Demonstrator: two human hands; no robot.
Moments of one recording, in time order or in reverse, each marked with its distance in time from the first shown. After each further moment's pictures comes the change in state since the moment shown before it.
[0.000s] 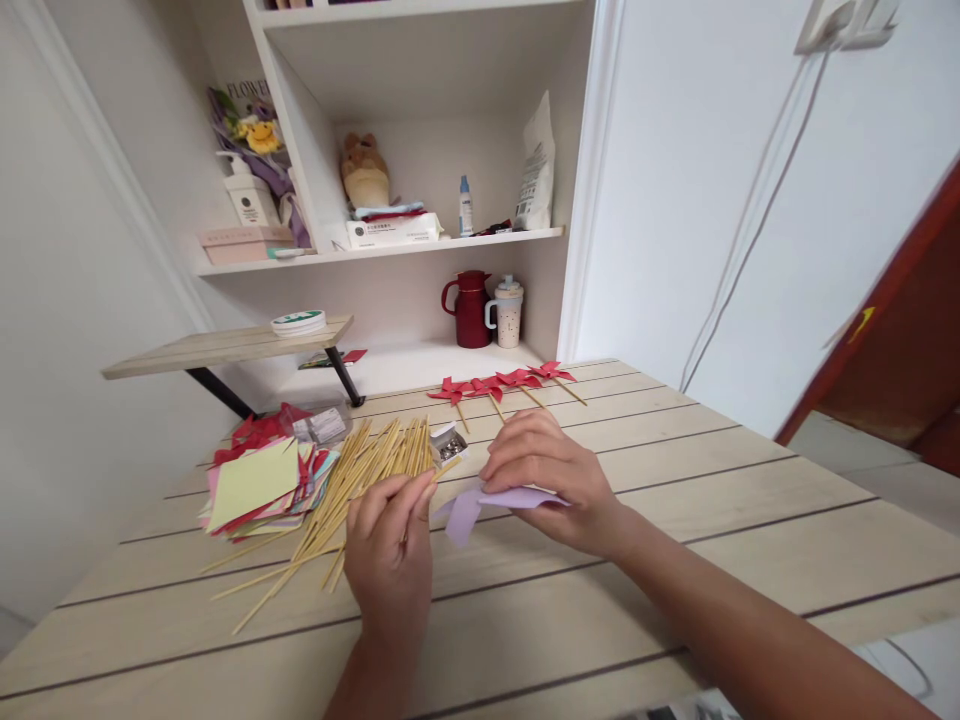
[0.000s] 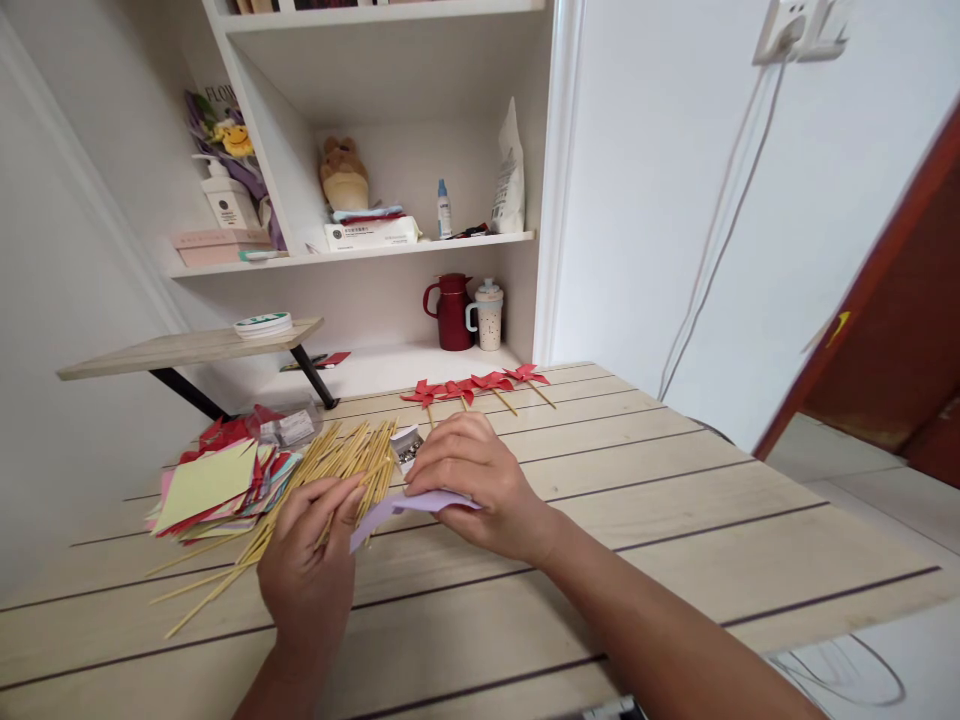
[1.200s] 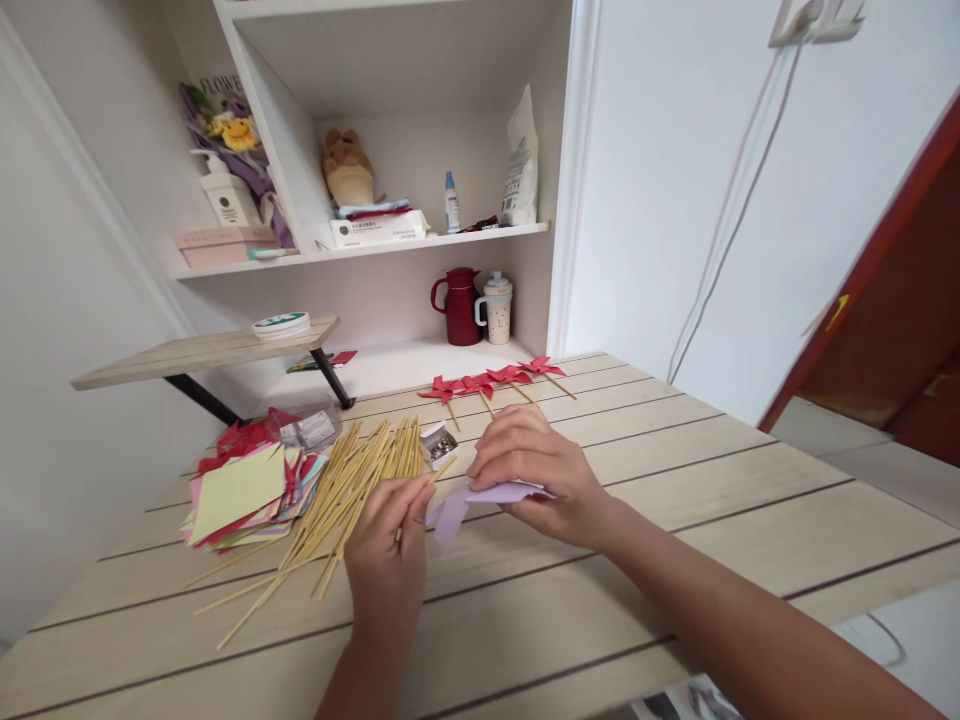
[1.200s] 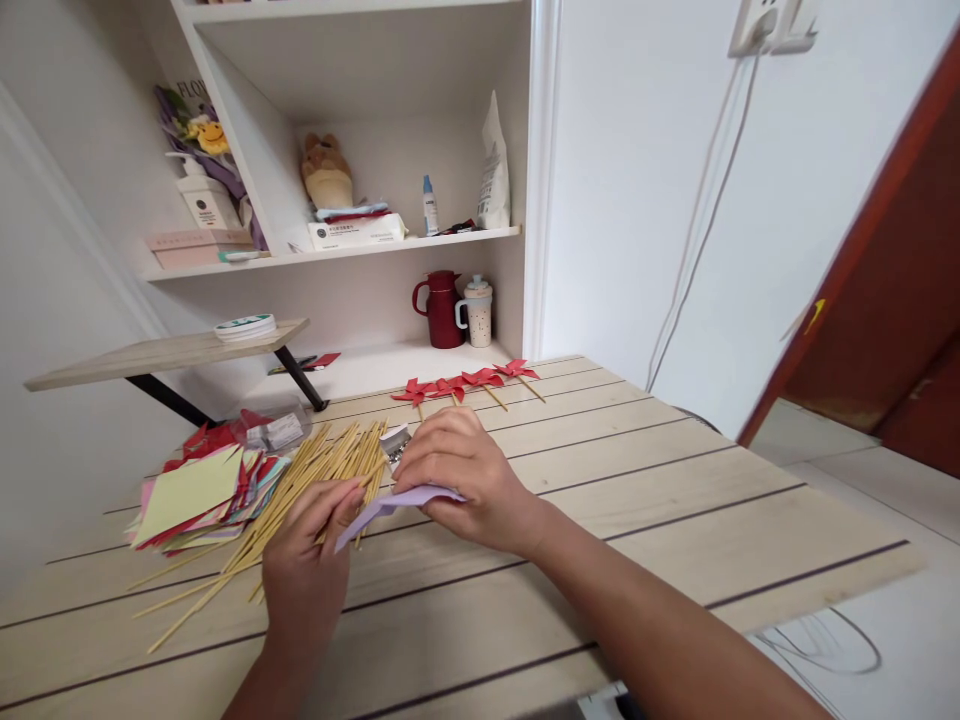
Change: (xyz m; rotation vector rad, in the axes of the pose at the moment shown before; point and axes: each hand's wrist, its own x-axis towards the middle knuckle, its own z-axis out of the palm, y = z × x) left_hand 0.003 0.000 0.005 -0.216 -0.149 -0.151; right_hand 0.002 -0.001 -0.005 -0.026 -0.015 0.020
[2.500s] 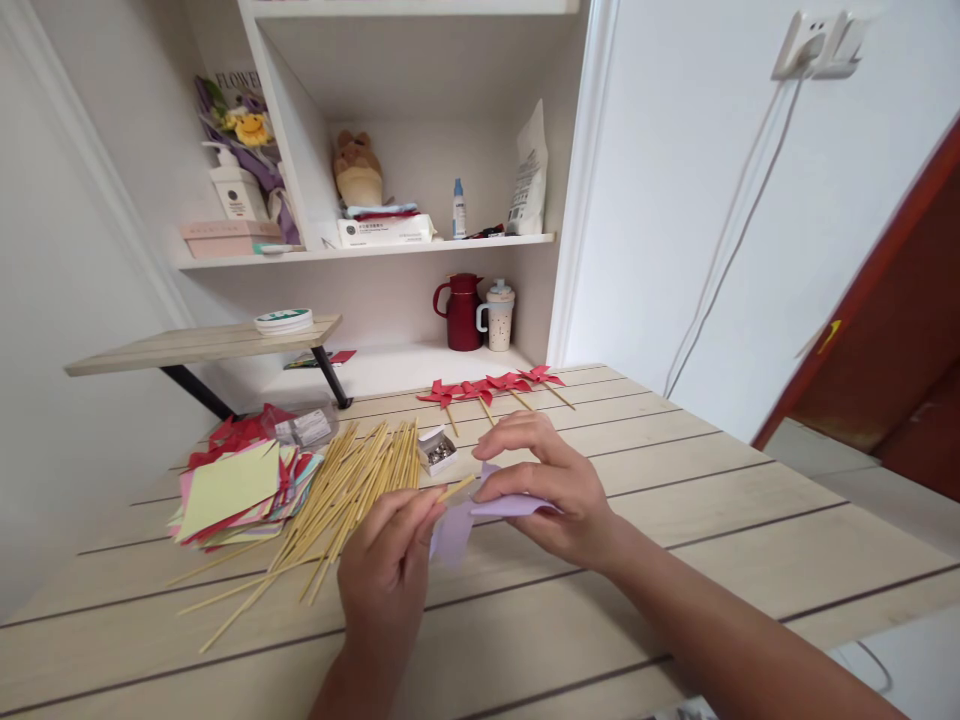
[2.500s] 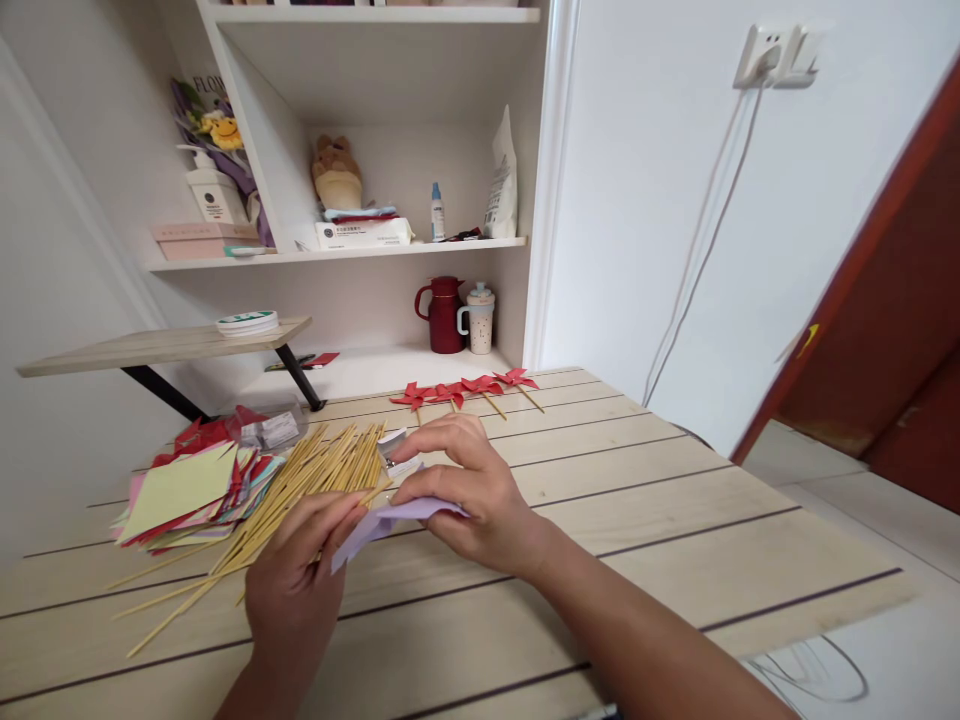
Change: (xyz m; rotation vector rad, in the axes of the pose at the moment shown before) left_hand -0.005 0.010 -0.004 0.025 -0.003 0.111; right_hand -0.003 -0.004 0.001 -0.026 0.035 0.009
